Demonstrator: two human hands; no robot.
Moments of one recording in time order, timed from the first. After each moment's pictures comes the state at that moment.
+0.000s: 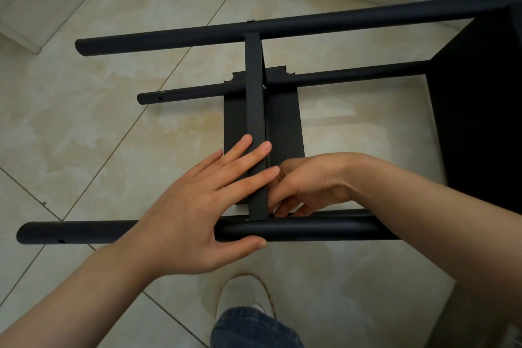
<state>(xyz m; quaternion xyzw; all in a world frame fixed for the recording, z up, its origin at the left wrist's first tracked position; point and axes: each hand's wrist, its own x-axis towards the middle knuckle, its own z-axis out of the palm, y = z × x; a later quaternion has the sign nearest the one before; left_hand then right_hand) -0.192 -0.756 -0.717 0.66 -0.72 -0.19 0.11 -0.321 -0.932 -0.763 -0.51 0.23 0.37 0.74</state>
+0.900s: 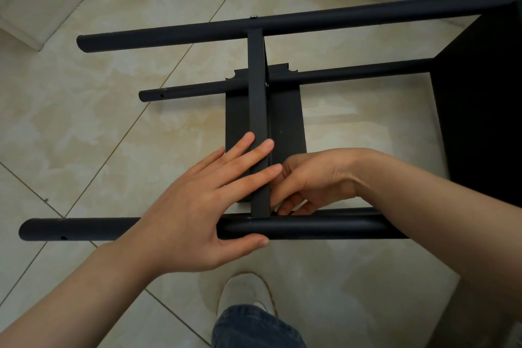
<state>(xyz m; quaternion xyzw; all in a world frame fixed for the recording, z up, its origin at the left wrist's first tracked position) -0.193 -0.756 -0.717 0.66 -0.72 -0.19 0.11 -0.324 -0.937 -0.765 -0.50 0.21 0.37 0.76</state>
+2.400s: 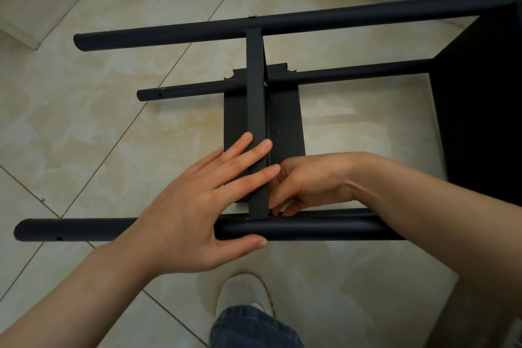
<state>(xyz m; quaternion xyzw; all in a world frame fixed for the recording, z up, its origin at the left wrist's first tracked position) -0.192 -0.756 -0.719 0.66 -0.72 -0.19 0.12 -0.325 -0.932 -0.766 -0.52 0.21 0.33 0.76</state>
